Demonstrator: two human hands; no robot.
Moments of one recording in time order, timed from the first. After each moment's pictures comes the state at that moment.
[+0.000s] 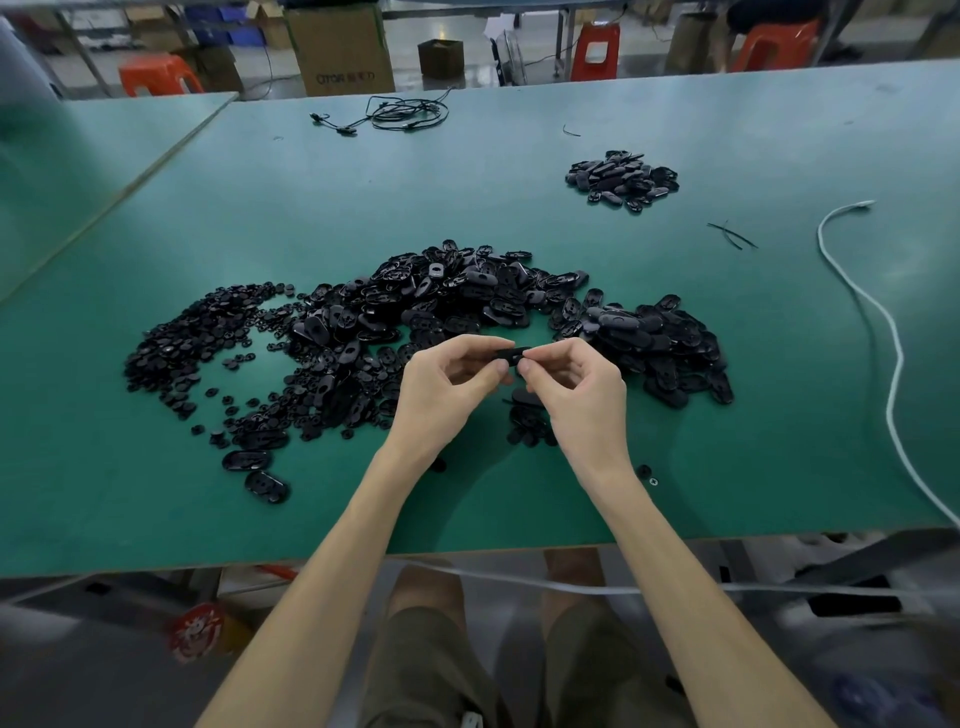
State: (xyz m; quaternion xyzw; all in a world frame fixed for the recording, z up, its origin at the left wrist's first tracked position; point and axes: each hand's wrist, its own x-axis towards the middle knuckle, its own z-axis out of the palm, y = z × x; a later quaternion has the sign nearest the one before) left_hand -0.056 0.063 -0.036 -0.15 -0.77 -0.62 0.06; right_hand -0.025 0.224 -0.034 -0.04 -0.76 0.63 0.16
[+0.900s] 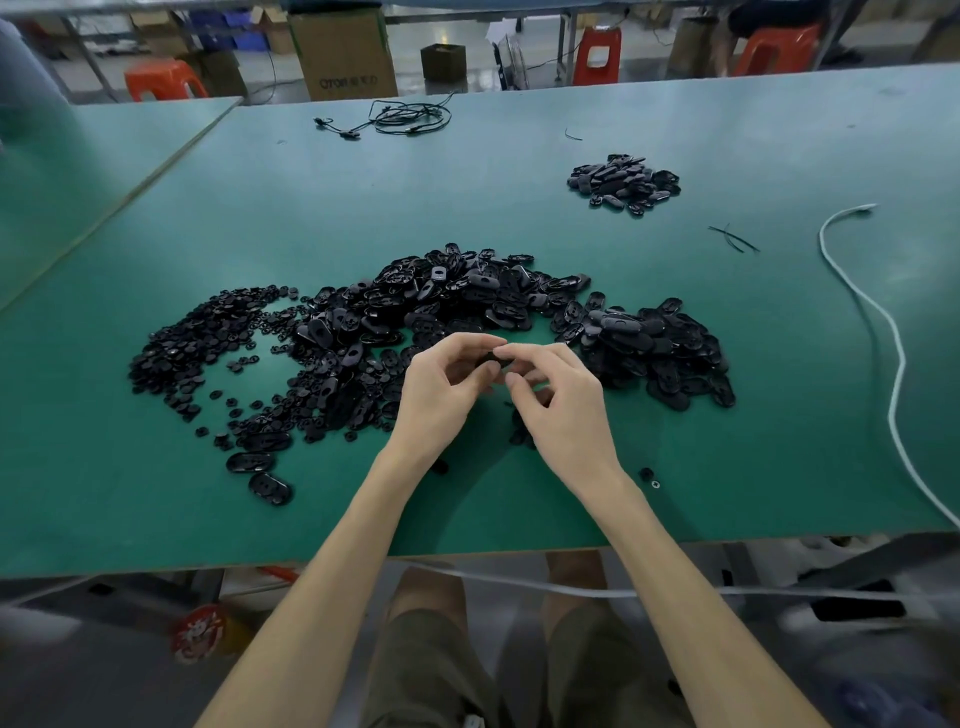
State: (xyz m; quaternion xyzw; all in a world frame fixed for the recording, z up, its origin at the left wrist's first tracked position) left_hand -0.061 0.062 -0.040 -0.13 -0.77 -0.62 0.07; right_hand -0.023 0.214 -0.034 0.07 -0.84 0.51 0.18
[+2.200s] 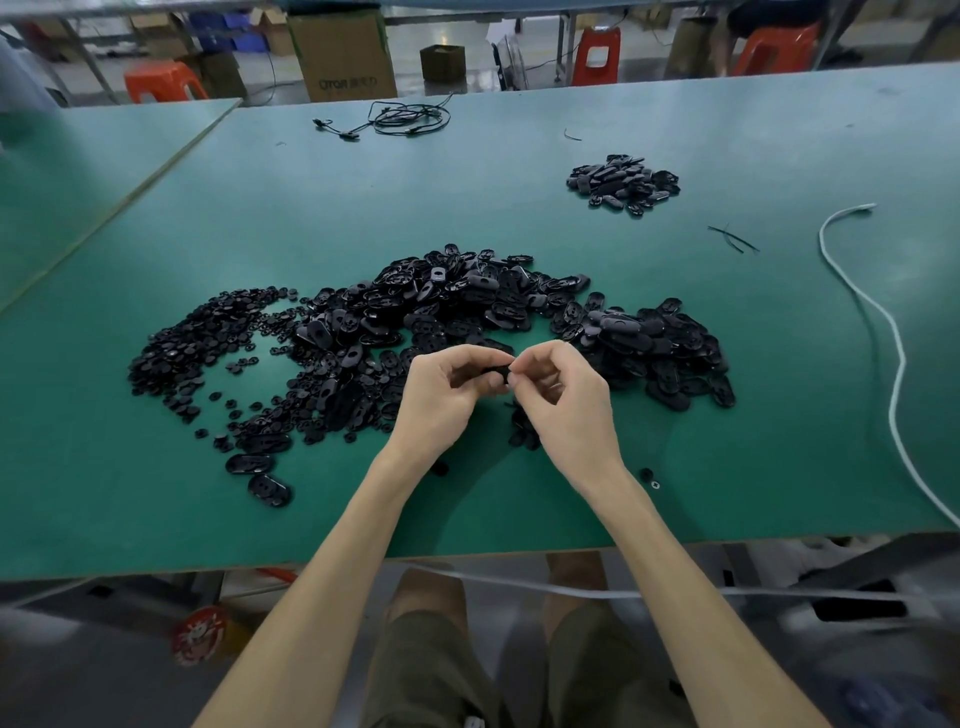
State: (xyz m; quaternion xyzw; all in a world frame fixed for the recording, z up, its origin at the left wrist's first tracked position) left_hand -0.058 0.063 -0.036 -0.14 -0.76 -0.63 0.04; right_hand -0.024 0.217 -0.034 0.03 -0.80 0.58 0.16
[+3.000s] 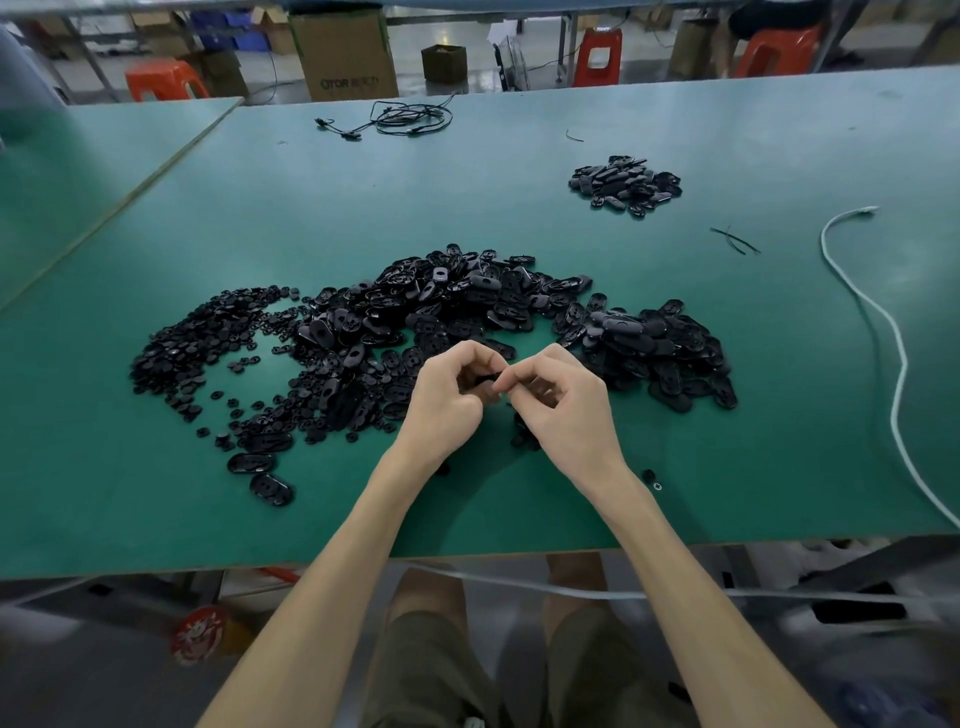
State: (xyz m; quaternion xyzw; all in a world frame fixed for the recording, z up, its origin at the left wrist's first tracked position) left_hand -0.055 0.066 -0.033 -0.12 -0.80 -0.59 0.03; right_hand -0.024 0.217 -0.033 0.08 -0.81 0.56 0.16
